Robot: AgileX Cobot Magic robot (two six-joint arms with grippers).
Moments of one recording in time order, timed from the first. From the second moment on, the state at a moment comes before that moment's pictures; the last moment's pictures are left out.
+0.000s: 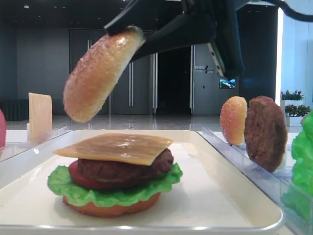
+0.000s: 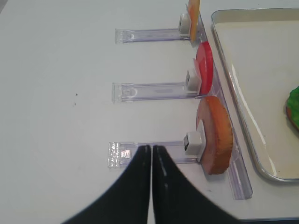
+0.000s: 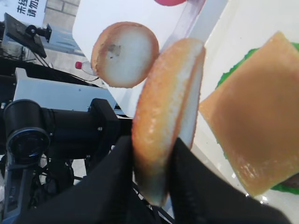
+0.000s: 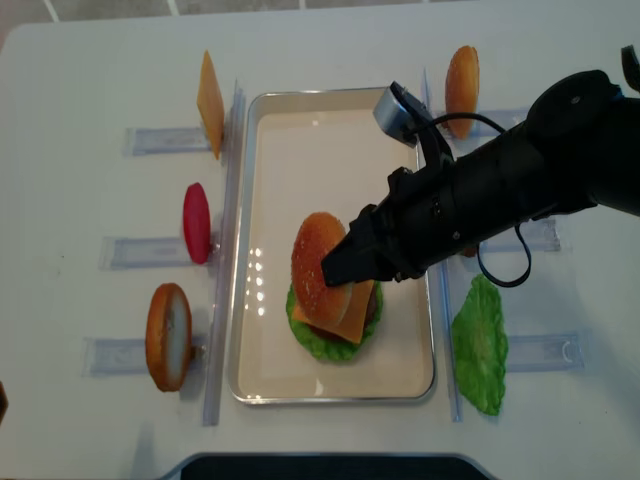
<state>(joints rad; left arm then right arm) 0.04 -0.02 -0.47 -0.01 1.11 0.04 0.53 1.63 -0.89 1.38 0.92 -0.90</state>
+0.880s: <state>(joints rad) 0.04 -0.02 -0.47 -0.01 1.11 0.04 0.52 1.76 -0.89 1.43 0.97 -0.98</state>
